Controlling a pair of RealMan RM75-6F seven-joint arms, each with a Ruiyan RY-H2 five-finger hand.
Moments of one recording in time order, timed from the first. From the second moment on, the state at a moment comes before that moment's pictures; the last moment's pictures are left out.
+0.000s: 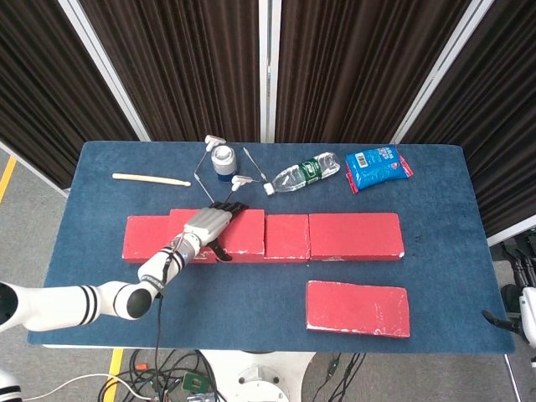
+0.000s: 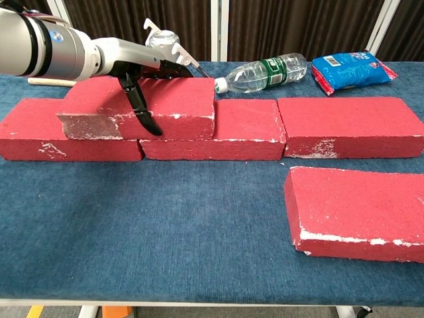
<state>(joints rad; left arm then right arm) -1.17 -1.37 -0.10 -1.58 0.59 0.65 0.23 0.01 -1.06 0.07 -1.52 -1.40 1.43 0.16</state>
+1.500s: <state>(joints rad) -1.14 -1.44 -0.15 -1.60 0.72 0.74 0.19 0.00 -1.06 0.08 -1.50 -1.39 1.42 0.18</state>
